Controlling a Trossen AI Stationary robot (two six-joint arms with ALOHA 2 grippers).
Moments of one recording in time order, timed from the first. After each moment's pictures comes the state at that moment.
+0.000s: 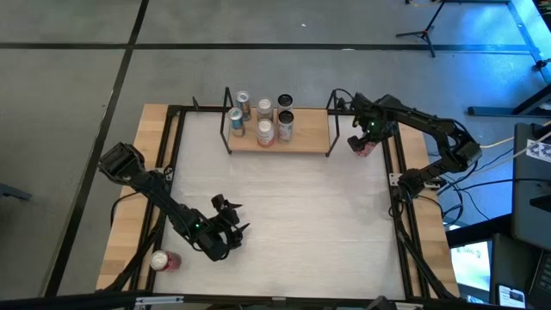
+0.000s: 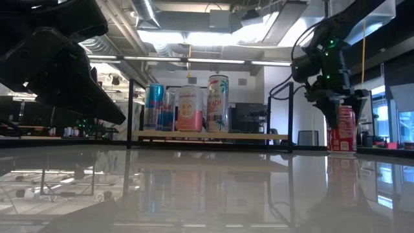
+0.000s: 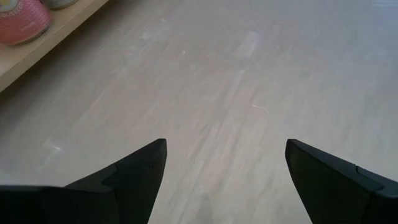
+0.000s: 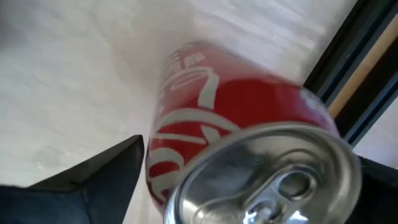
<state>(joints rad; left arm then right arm) -0.67 1.67 0.76 -0.18 -0.90 -0.83 -0.88 1.46 0.98 -1.15 0.08 0.26</state>
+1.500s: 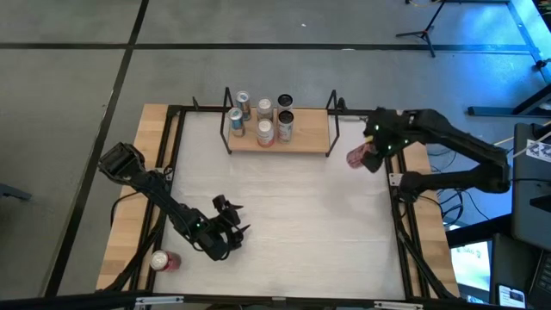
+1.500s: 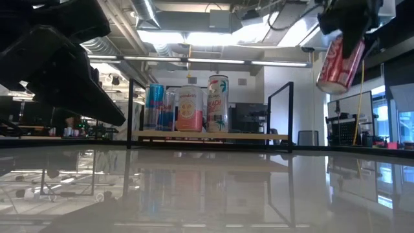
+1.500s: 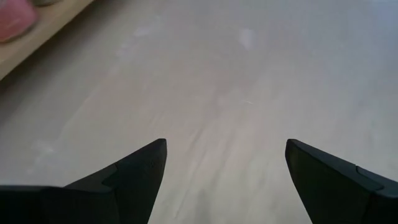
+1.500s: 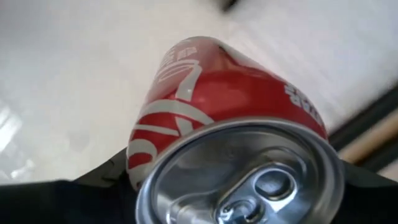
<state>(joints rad) -0.66 1.67 0.76 -0.16 -0.86 -0.80 -0.43 1.05 1.20 -1.43 -0.07 0.33</state>
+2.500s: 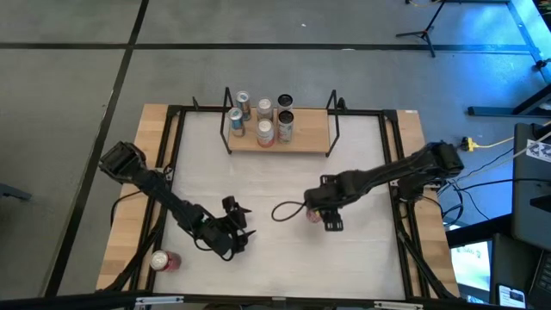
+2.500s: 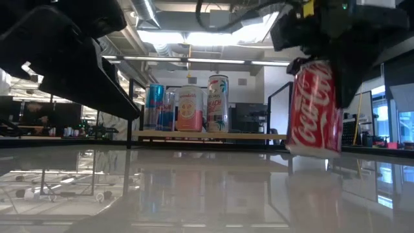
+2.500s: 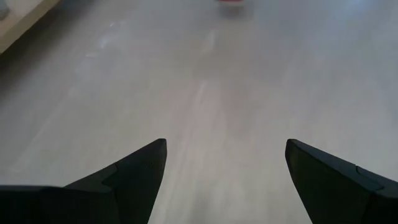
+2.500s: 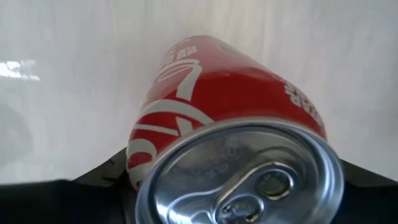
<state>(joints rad) -0.61 1.67 0.76 0.01 -0.73 -0.59 0.25 1.64 1.20 -0.97 -0.02 0.19</state>
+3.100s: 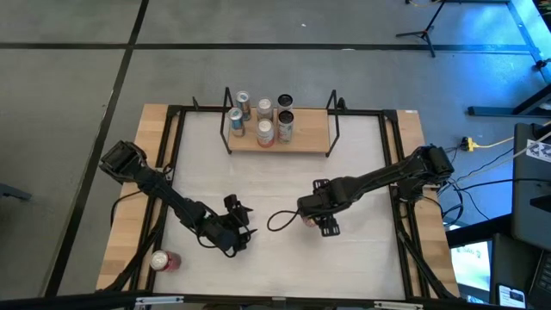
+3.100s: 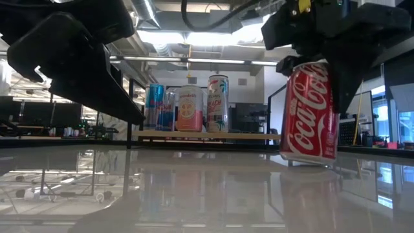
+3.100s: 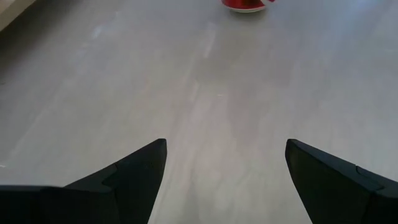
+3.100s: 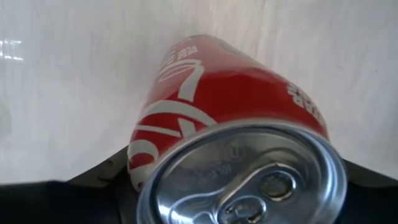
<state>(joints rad) -0.57 1.67 0.76 0.02 -0.68 -0.59 0.28 1.75 1.30 -1.01 0.01 0.13</state>
